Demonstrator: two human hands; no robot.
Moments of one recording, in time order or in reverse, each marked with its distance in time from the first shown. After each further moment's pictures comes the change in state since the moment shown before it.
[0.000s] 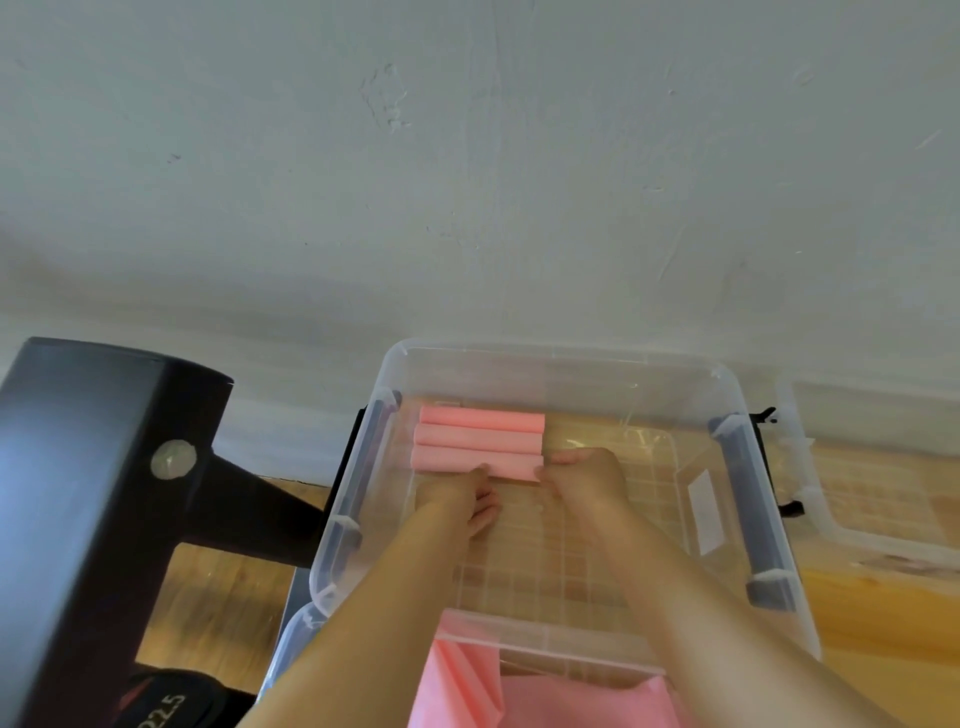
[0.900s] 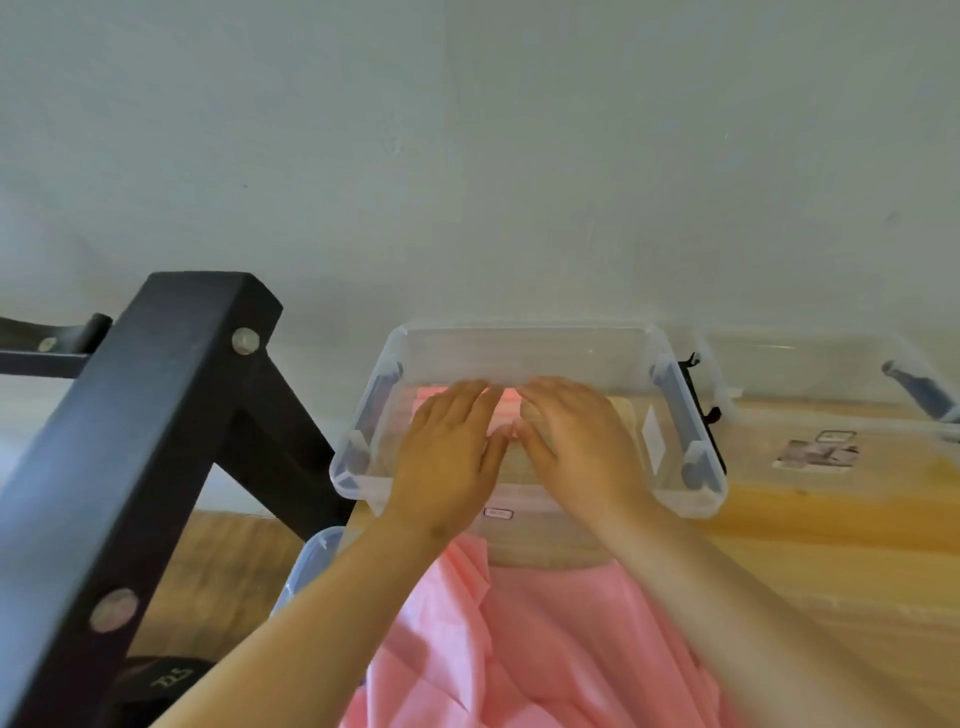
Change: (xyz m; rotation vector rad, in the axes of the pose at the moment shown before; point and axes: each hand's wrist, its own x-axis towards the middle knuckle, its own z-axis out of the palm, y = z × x) left_hand -0.096 -0.044 -0.049 1.327 0.133 1.622; right_hand -0.131 0.019 -0.053 -0.607 0.292 -1.122
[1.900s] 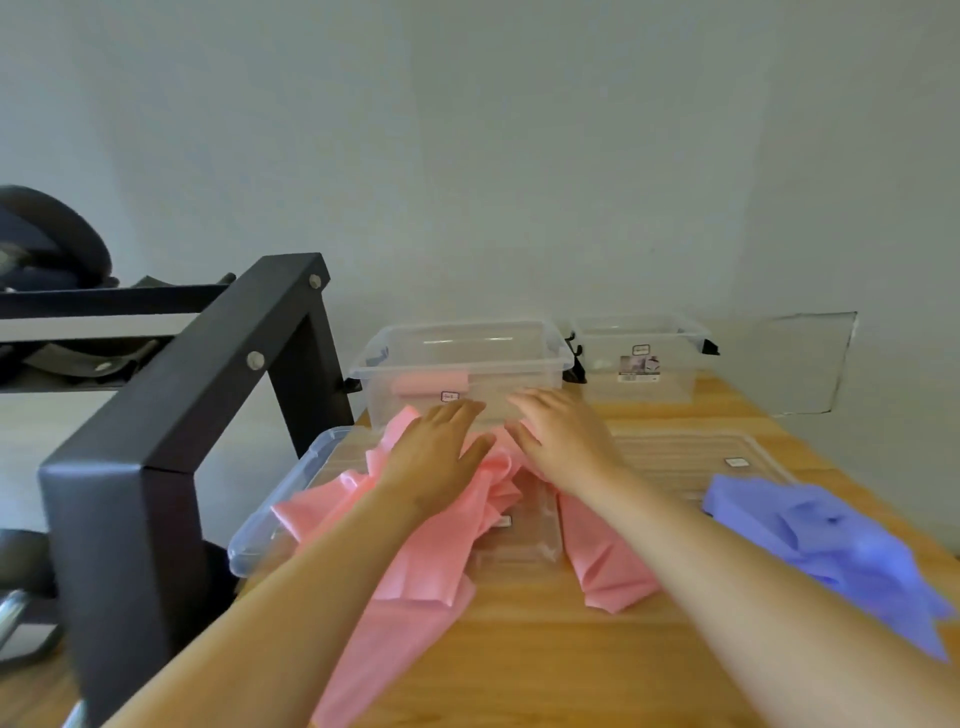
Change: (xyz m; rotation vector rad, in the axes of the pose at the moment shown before) left_hand -0.222 0.098 -0.025 0.009 -0.021 0.112; right_hand -0.236 -0.042 -0.067 -0.244 0.023 -0.141
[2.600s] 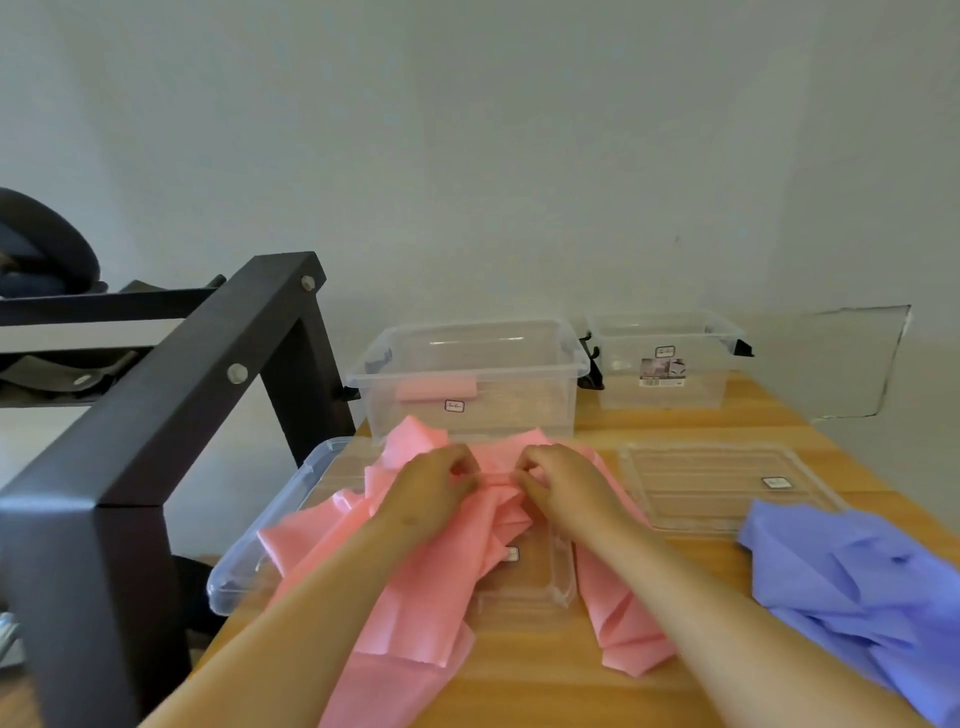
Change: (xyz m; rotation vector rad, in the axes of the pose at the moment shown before) left_hand 0.020 -0.030 0.037 -0.304 -0.103 -0.227; right_hand 0.001 0.017 0.050 0.311 -0.126 0.189
